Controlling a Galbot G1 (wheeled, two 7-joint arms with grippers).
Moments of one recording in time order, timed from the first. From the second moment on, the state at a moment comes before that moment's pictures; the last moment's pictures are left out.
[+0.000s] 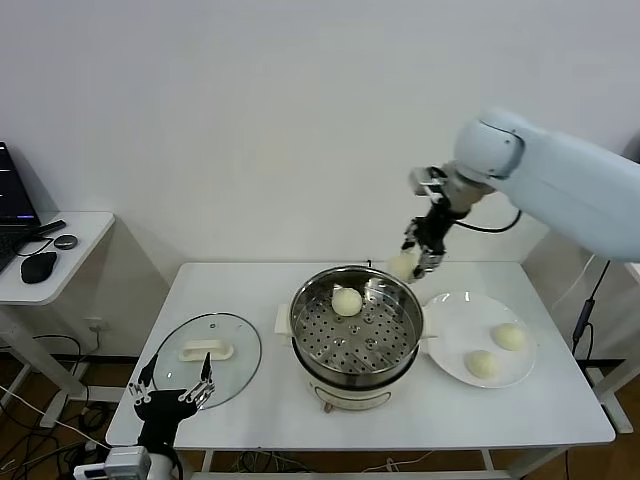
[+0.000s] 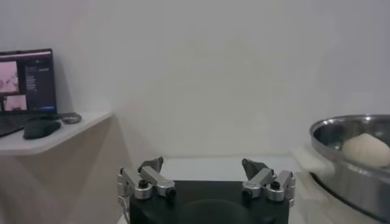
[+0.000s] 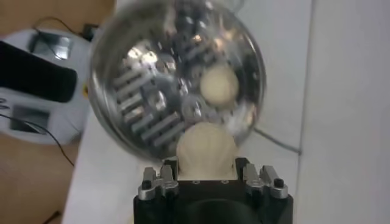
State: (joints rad) left arm 1.73 -1.56 -0.63 -2.33 0.01 0.25 -0.01; right arm 0.69 0.92 -1.18 1.32 0.37 -0.44 -1.38
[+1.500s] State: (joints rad) left arm 1.71 -1.57 -0.60 -2.34 0.00 0.24 -0.02; right arm 0.48 1.32 -1.30 1.22 0.42 -0.71 -1.10
